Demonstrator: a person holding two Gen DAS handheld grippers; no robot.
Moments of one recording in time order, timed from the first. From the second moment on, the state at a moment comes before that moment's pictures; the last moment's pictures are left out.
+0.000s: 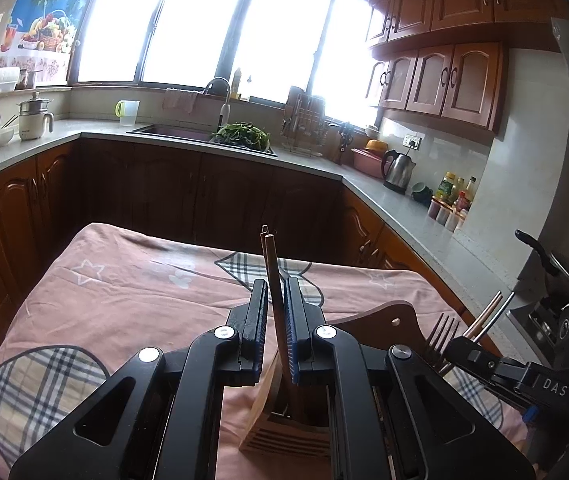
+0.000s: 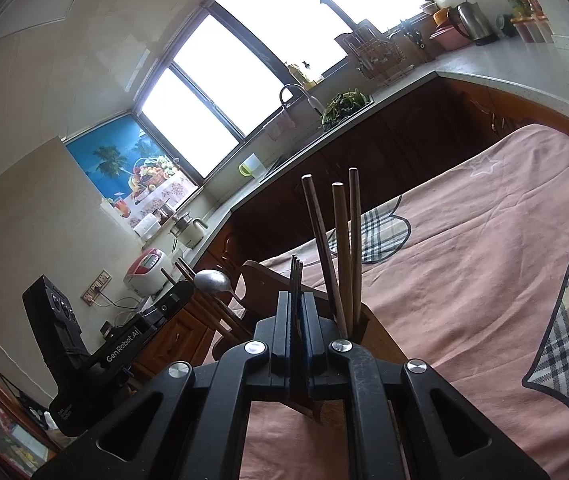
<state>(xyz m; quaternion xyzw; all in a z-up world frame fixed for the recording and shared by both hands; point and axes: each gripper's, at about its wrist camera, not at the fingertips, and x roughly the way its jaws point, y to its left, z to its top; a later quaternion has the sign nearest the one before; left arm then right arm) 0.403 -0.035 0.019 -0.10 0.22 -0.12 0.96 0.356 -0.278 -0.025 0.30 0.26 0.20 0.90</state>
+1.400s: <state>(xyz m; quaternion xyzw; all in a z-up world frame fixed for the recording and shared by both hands) 0.248 0.014 0.010 -0.11 0.26 -0.07 0.96 0.218 -0.274 0.003 0.23 0.19 0.15 0.94</state>
